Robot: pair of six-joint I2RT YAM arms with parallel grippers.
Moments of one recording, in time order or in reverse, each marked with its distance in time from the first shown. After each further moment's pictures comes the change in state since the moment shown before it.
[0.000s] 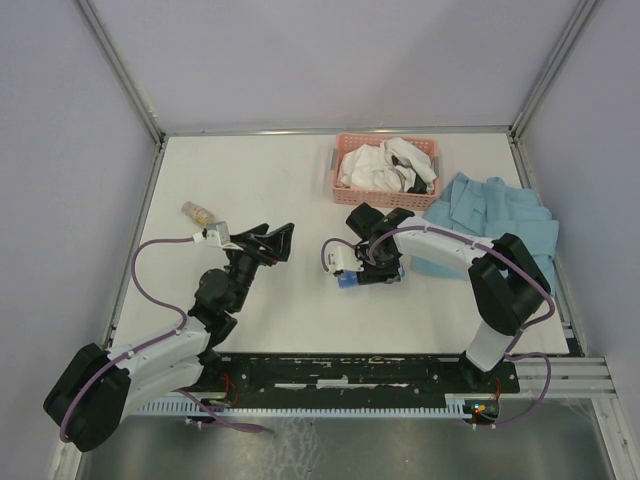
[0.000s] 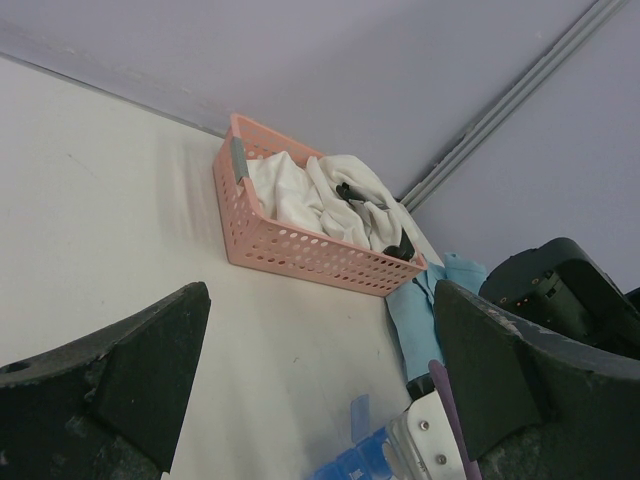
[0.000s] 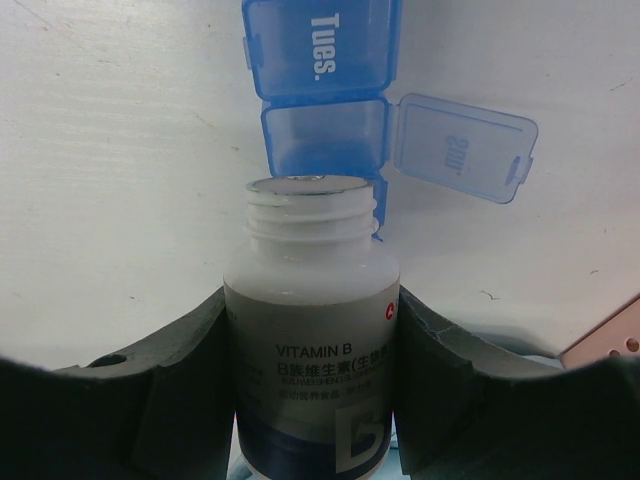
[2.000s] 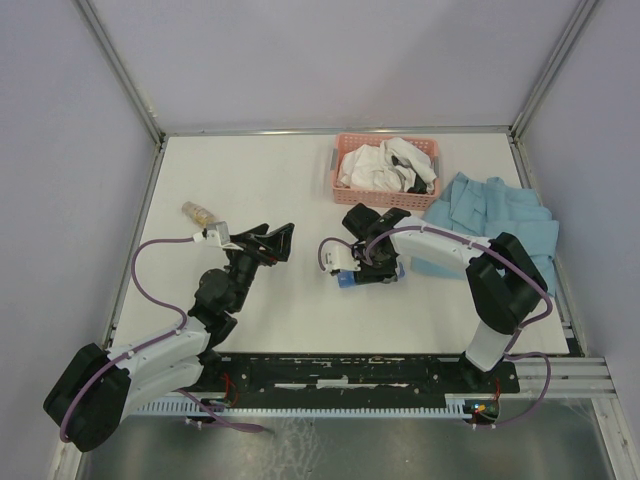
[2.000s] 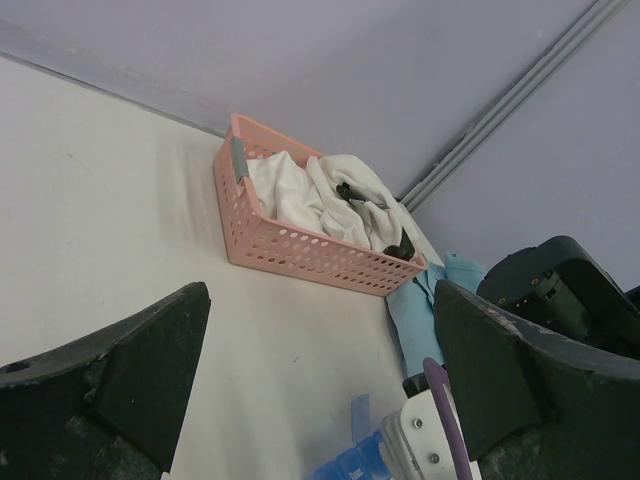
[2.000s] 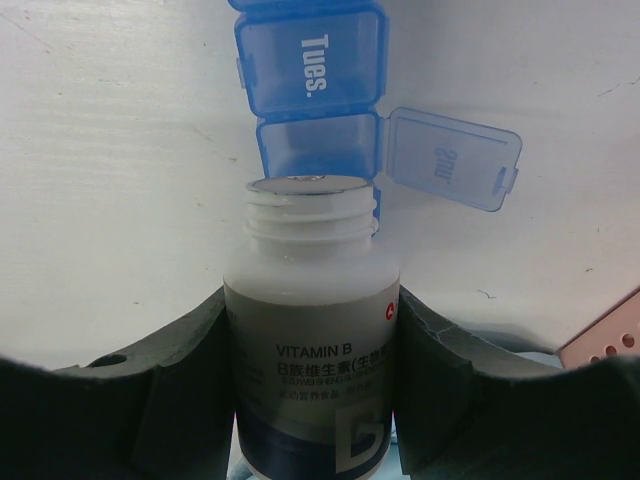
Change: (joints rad) left arm 0.000 0.000 0.000 0.000 0.000 0.000; right arm 0.020 0.015 0.022 -0.008 0.016 0.036
